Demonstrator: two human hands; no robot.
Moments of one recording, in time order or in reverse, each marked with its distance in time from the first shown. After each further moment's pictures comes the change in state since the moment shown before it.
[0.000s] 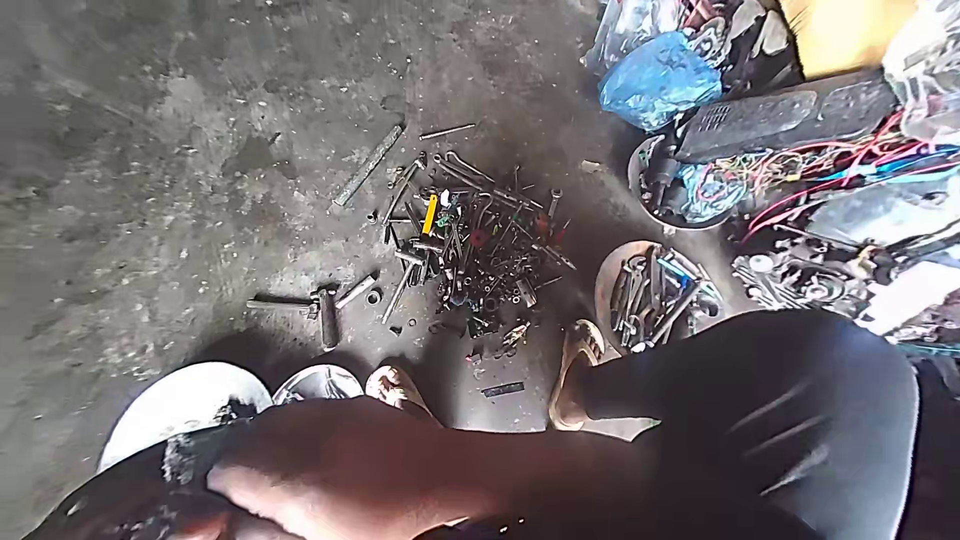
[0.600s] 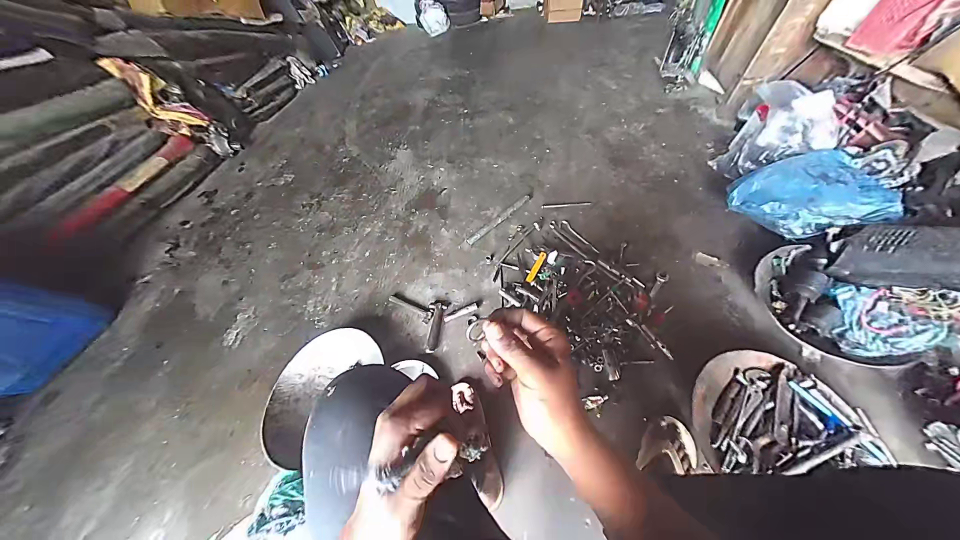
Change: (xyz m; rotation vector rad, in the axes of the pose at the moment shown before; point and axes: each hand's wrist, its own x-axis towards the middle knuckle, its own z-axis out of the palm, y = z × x) left_hand -0.001 -0.031 -0.003 -0.148 -0.292 0.124; right_hand 0.024 0.001 -0.020 0.868 0.539 0.449
